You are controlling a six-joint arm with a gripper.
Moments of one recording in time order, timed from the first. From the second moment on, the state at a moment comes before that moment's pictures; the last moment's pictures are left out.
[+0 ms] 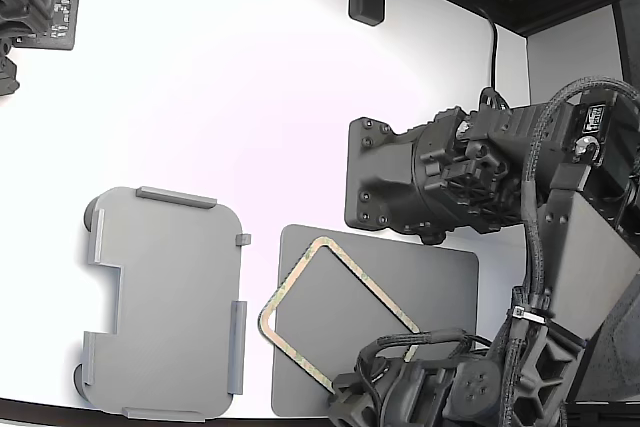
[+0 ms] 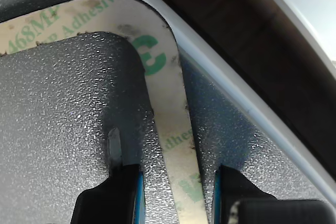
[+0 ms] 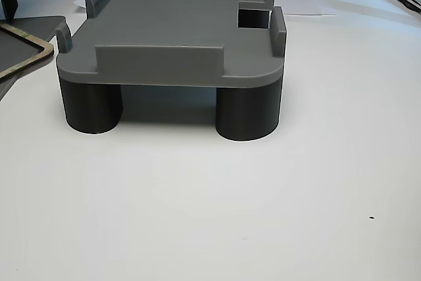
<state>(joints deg) 66.0 82.4 98.1 76.2 -2.5 -65.0</state>
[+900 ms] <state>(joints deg) 66.0 83.7 90.2 77.3 5.6 -63.2</state>
